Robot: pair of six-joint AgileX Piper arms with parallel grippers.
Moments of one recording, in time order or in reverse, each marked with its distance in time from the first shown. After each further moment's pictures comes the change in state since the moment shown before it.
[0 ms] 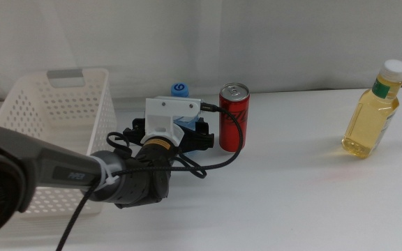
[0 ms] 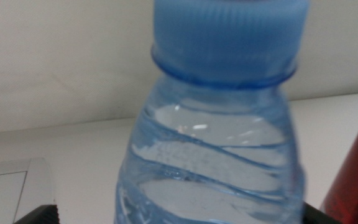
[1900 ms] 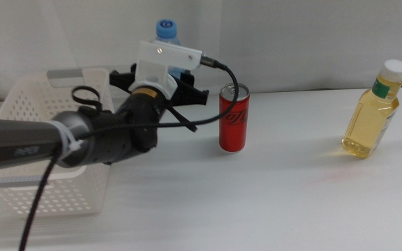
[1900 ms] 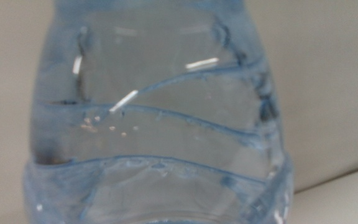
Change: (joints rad) left arm 0.055 -0.152 -0.134 -0.034 0.126 0.319; right arm 0.000 0.000 0.000 0.023 0.000 -0.004
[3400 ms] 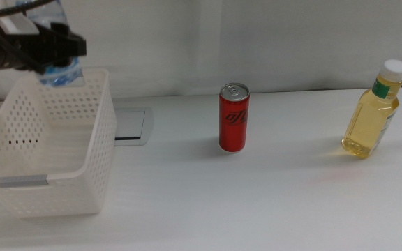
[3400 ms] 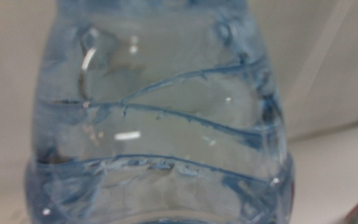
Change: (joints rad) left arm 0.484 -0.477 -0.056 0.166 0.930 -0.103; right arm 0.000 0.000 0.000 0.000 0.000 0.000
